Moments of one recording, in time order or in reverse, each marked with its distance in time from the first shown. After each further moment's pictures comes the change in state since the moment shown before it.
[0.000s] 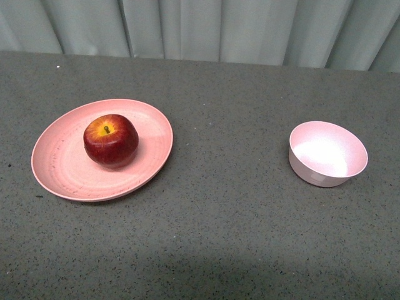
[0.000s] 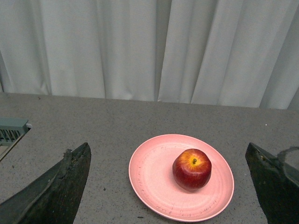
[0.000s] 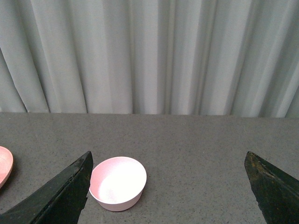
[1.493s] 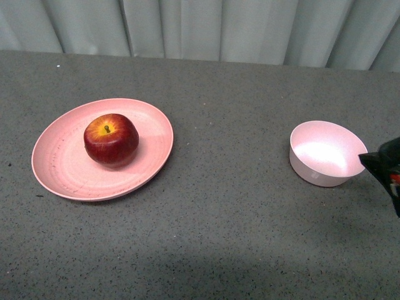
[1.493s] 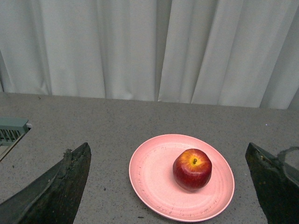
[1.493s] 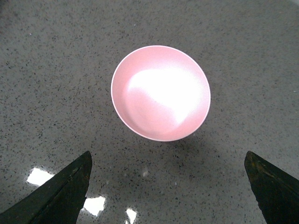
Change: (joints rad) left arm 0.000 0.000 0.000 0.000 0.000 0.000; right arm 0.194 1.447 0.492 0.225 -0.009 -0.272
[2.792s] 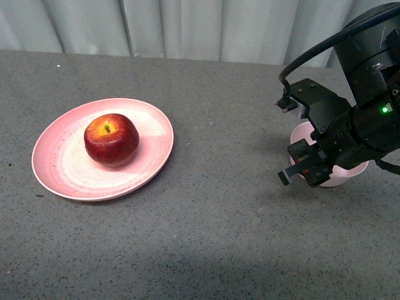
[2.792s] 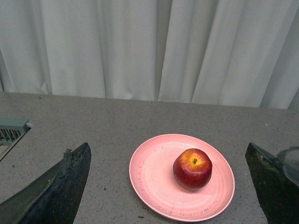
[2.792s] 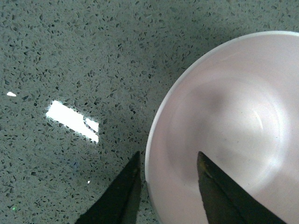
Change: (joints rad) left arm 0.000 0.000 0.000 0.000 0.000 0.000; right arm 0.084 0.642 0.533 -0.263 0.009 0.019
